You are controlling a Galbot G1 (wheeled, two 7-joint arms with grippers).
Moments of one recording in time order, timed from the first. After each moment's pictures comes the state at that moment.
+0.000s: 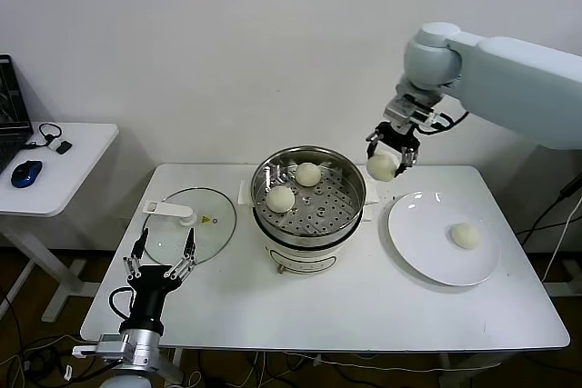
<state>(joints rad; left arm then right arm) 1.66 -1.45 -0.59 -2.13 -0.12 -0.09 -0.03 0.78 0.94 -1.36 1.29 0.14 0.28 -1.34</state>
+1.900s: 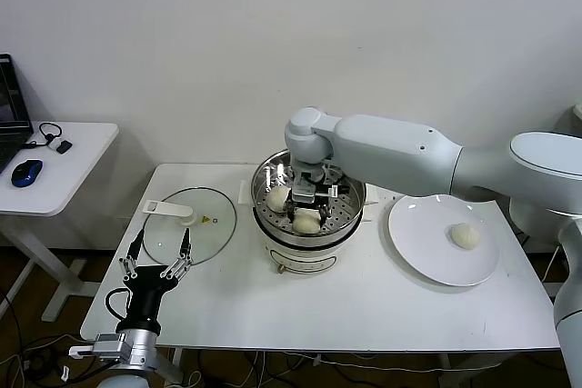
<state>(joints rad) 1.66 -1.46 -0.60 -2.13 -0.13 -0.08 -0.03 0.45 1.24 -1.23 1.26 -0.14 0.40 -1.32</state>
